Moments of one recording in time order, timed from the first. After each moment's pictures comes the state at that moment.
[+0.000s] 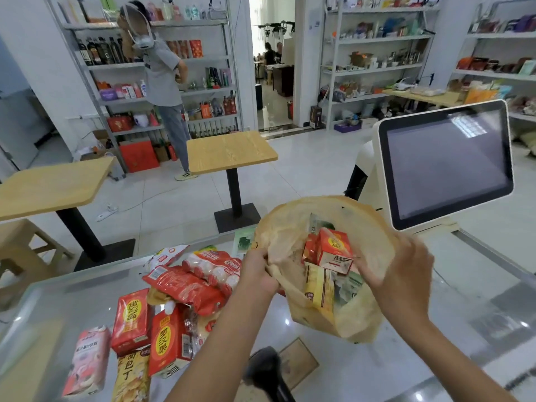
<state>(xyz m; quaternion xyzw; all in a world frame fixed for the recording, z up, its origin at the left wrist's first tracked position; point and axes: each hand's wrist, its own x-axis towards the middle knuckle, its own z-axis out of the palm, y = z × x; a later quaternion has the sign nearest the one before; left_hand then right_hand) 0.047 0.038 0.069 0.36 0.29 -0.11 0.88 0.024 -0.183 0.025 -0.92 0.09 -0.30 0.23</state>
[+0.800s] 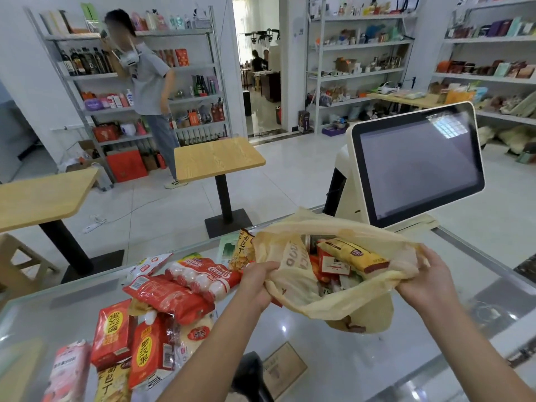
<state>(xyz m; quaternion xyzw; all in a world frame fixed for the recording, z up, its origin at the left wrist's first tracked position) 0.056 0.015 0.030 0.49 0.25 -0.17 0.82 0.009 -0.242 0.070 -0.28 0.22 -0.03 0.93</state>
